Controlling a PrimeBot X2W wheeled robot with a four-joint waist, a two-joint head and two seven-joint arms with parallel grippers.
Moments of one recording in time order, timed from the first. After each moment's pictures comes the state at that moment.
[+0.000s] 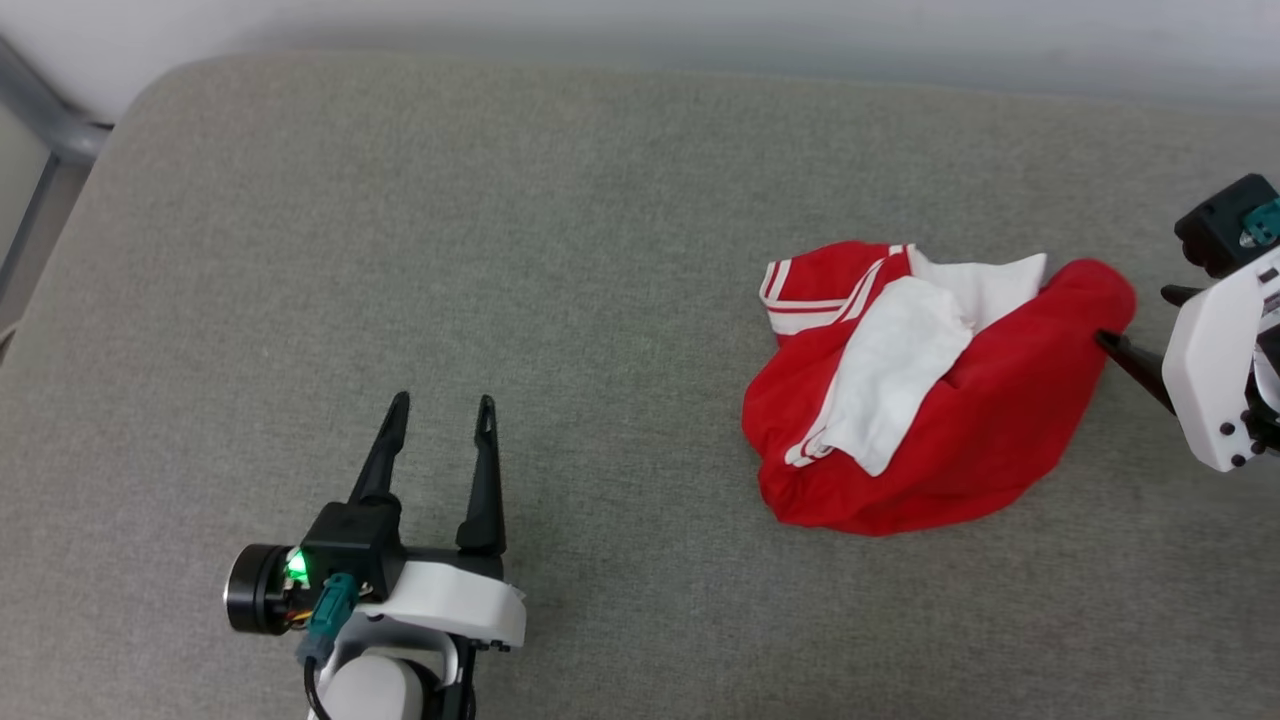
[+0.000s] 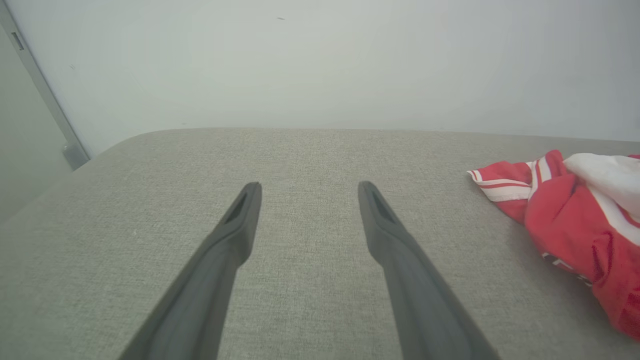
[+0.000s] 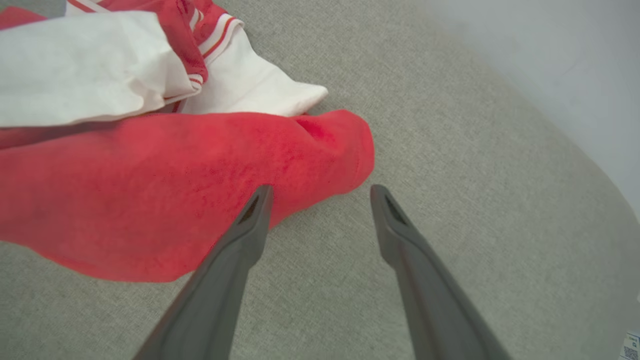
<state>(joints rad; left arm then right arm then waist) -0.12 0.05 -0.15 0.10 -0.11 0.06 -0.26 -0.77 -0.79 0.72 0.33 0.71 0.13 0.53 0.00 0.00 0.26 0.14</state>
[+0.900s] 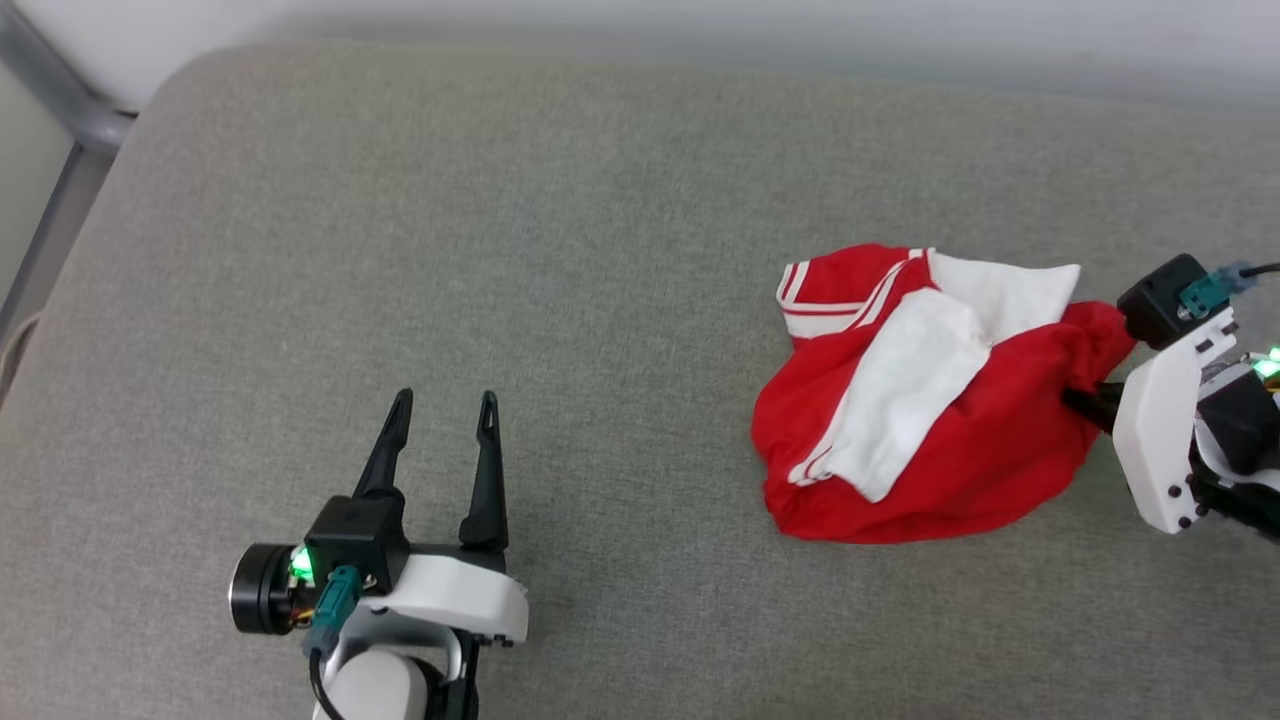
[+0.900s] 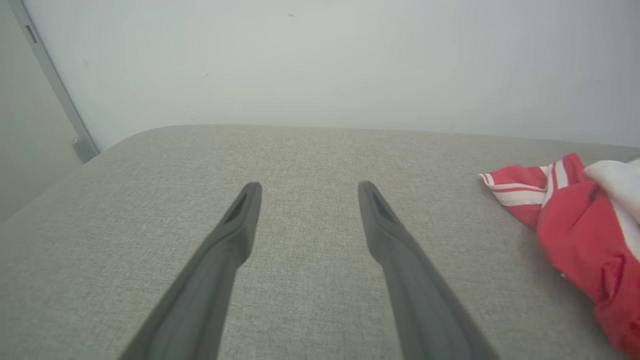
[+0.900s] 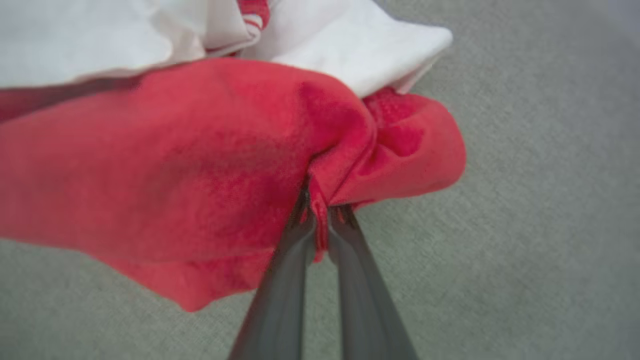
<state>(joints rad) -0.16 0.05 -0.17 0.13 -0.13 0.09 -0.26 -0.84 -0.77 1.01 0.48 0.90 0.13 0.40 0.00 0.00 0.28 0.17</state>
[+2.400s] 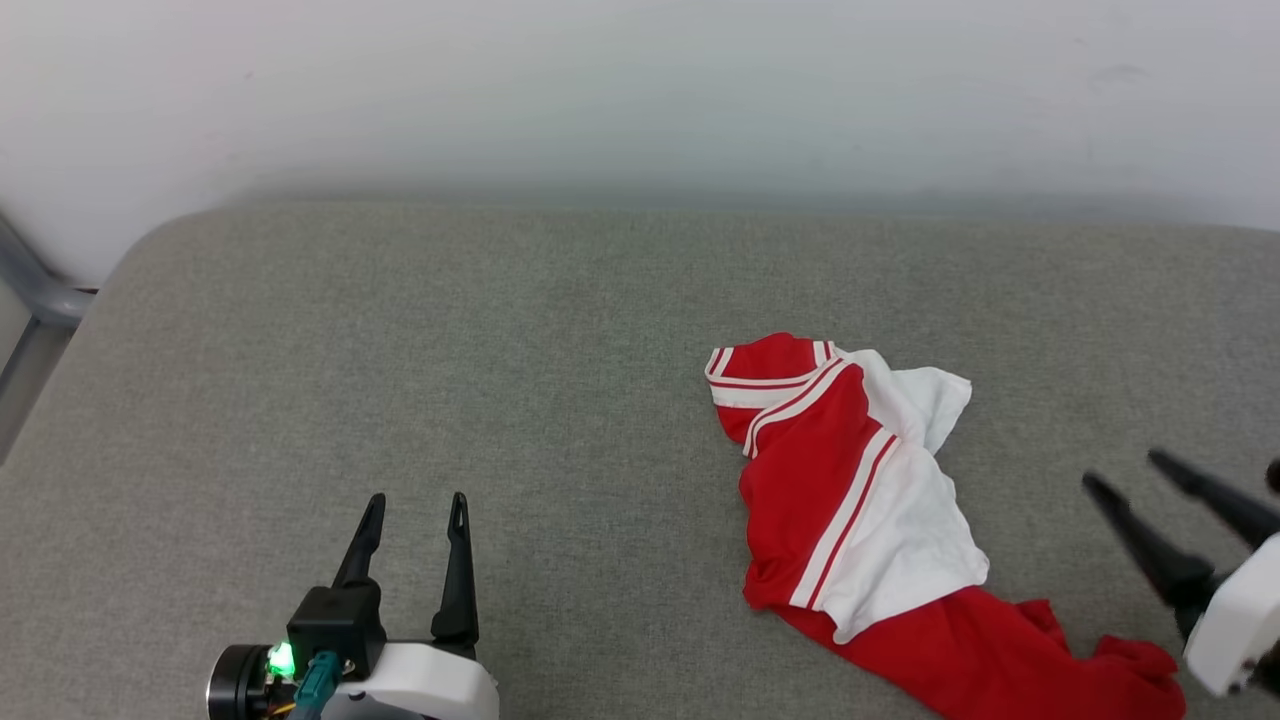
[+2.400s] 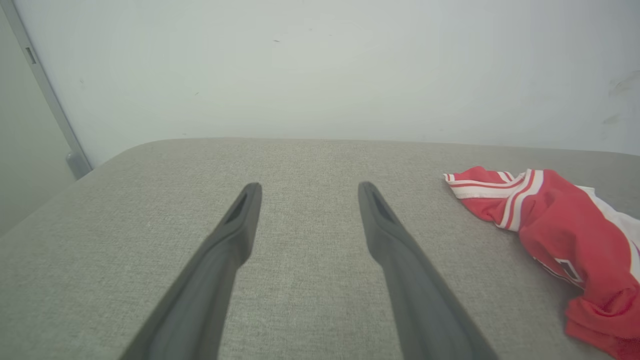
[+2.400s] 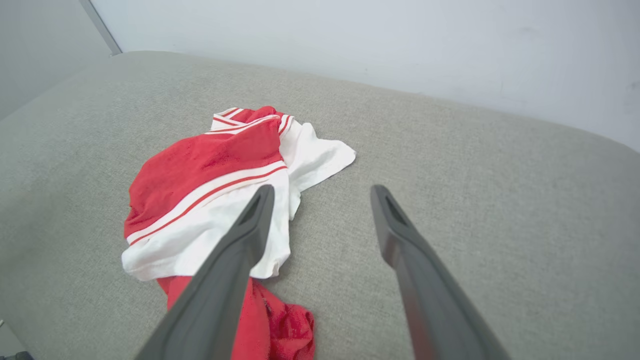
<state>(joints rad) 0.01 0.05 -0.10 0.13 -0.10 0.07 -0.26 -0.07 -0.69 0.25 0.02 0.74 0.13 0.14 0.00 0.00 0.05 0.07</state>
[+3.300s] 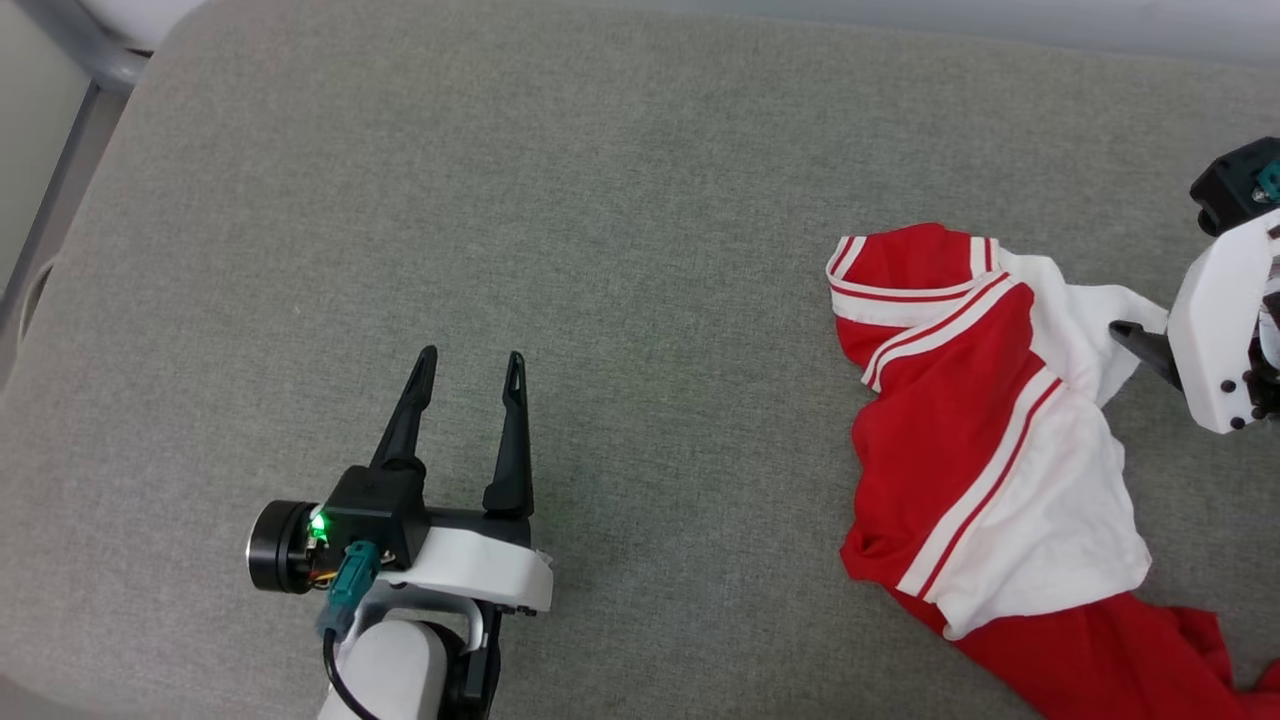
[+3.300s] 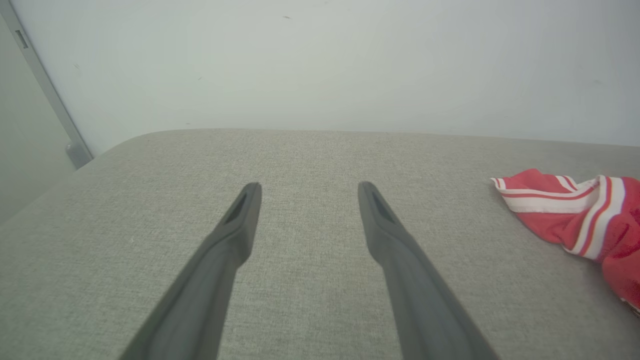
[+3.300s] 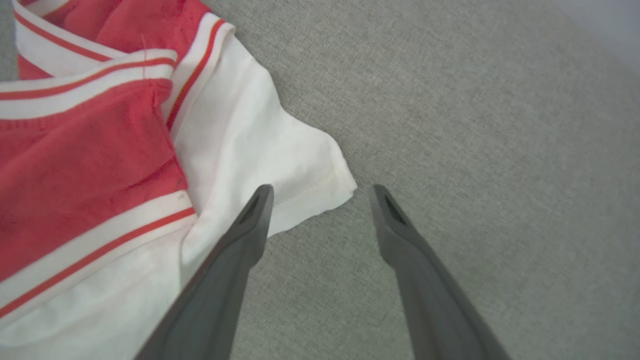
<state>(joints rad) -0.19 0.05 -0.20 0.09 -0.13 0.09 -0.26 -0.79 -0.70 0.58 0.41 0.70 0.13 0.74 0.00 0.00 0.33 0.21</state>
